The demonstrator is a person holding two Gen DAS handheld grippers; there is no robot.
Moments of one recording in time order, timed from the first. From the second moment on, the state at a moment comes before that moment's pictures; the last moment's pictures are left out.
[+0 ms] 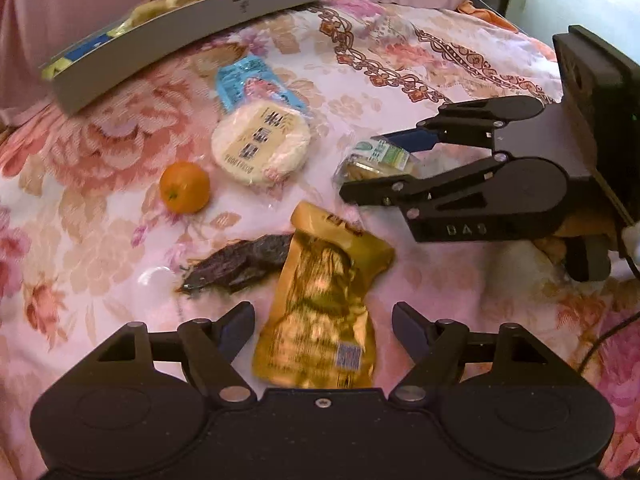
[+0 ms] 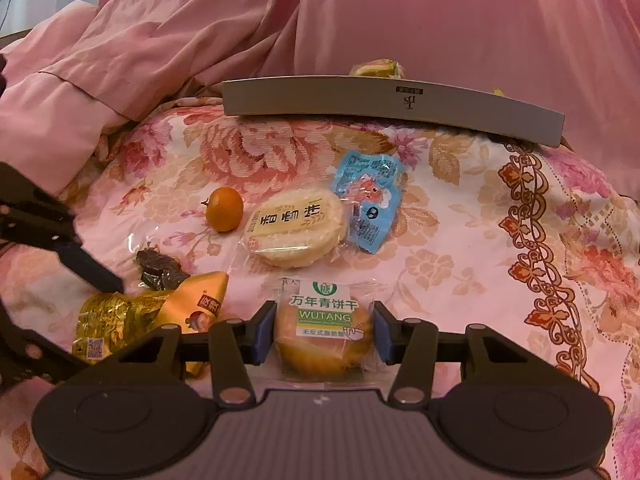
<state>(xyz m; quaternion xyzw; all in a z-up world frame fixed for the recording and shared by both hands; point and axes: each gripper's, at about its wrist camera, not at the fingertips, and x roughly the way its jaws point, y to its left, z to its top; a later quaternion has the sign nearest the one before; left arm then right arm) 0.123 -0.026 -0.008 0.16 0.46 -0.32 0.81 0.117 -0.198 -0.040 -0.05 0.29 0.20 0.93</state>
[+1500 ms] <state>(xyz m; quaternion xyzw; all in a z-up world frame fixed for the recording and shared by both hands) 0.111 -0.017 -0.003 0.03 0.46 -0.23 0.86 0.100 -0.199 -0.035 -0.03 0.29 0.19 0.94</state>
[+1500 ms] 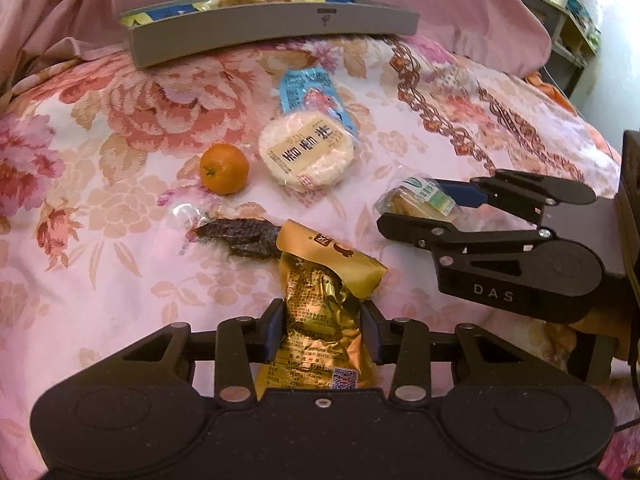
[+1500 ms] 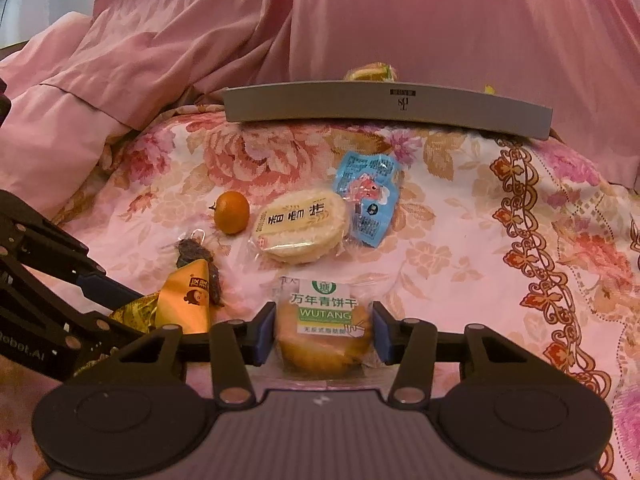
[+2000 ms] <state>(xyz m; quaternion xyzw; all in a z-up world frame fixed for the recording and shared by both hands) 0.124 -0.009 0.030 -0.01 0.40 -0.19 0.89 0.098 -0.199 -0.010 -0.03 0.24 0.19 0.95</state>
